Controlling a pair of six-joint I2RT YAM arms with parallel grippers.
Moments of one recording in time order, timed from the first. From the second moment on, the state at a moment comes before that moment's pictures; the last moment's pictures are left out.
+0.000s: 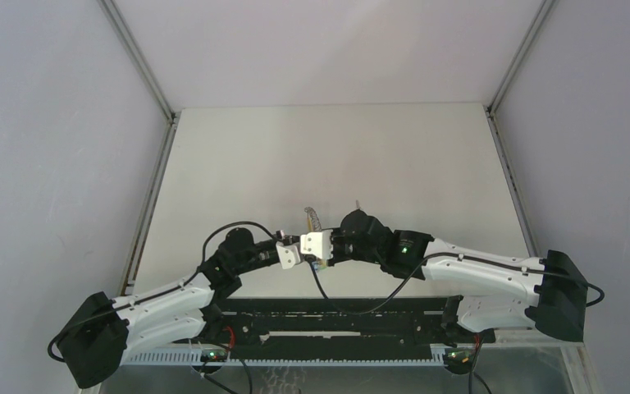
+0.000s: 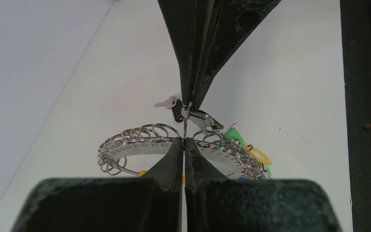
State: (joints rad) left arm -0.80 0.91 0.24 0.56 0.41 0.53; right arm 1.13 1.20 0.84 -0.25 0.04 -0.69
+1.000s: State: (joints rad) left arm -0.80 0.91 0.24 0.55 0.43 0.53; right arm 1.13 1.21 0.84 -0.24 0.04 -0.69
